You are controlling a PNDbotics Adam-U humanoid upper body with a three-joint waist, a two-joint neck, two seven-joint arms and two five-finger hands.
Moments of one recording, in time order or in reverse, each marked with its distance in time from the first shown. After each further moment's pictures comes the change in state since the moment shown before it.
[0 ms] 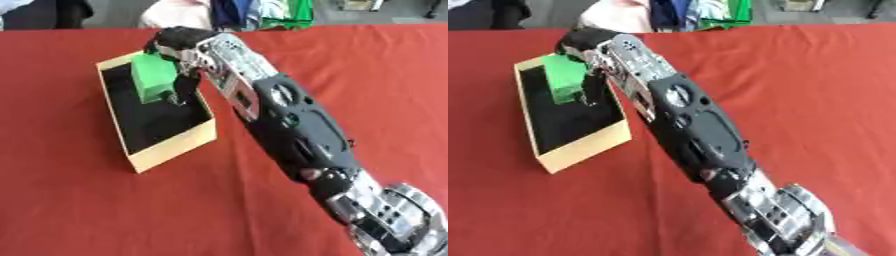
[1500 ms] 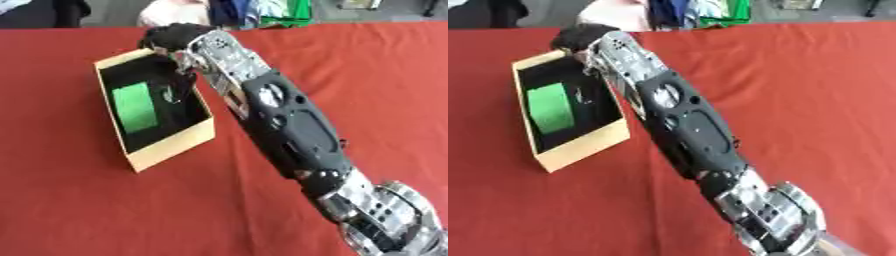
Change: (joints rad) left arm 0.000 0.000 0.000 0.000 0.002 0.004 -0.002; right arm -0.016 -0.031 -0.018 -0.139 0.124 -0.049 0.044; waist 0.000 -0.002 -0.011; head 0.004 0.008
